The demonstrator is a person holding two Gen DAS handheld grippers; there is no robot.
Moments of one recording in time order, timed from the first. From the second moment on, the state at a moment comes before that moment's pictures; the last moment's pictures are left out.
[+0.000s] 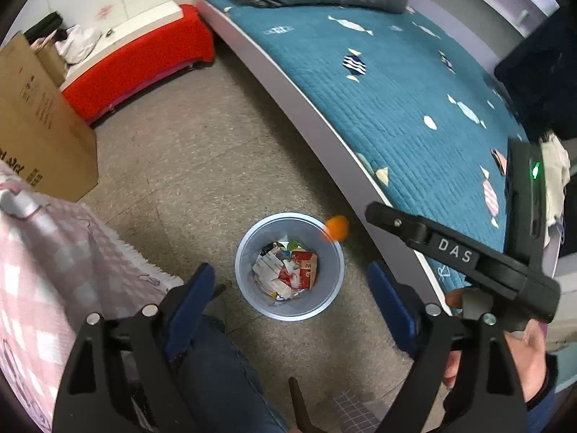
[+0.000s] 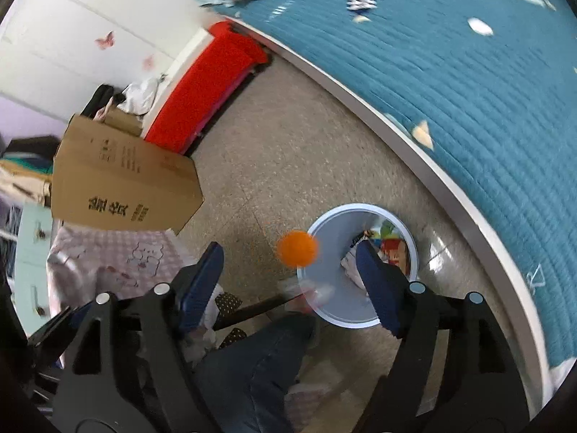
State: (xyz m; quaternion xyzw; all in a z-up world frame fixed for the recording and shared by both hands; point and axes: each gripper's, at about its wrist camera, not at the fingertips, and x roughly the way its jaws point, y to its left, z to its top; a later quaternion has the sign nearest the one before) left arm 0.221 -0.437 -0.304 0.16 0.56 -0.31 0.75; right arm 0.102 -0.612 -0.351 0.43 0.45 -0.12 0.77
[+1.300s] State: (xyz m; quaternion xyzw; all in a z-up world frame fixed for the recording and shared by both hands) left arm 0.076 -0.162 -0.035 0.05 0.25 -0.20 0.95; right arm 0.026 -0.368 -0.011 0.16 0.27 -0.09 0.95
